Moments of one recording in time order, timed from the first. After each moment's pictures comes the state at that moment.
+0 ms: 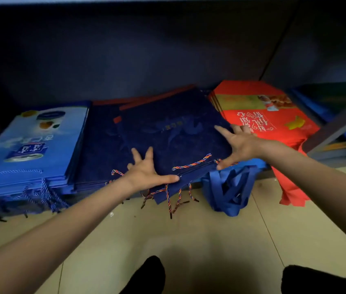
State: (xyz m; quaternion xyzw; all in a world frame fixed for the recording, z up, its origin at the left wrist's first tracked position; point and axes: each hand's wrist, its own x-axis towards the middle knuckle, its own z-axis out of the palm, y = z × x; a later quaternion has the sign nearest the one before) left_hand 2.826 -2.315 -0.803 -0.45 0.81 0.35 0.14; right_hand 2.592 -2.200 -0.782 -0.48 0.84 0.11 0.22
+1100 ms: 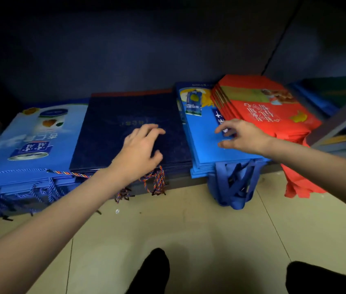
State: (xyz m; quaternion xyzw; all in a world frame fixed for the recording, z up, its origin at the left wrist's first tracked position) left_hand 2.844 -2.336 -0.781 -0.26 0.95 0.18 -0.09; right_hand 2.613 -2.196 -0.772 -0.48 0.82 -0.19 0.24
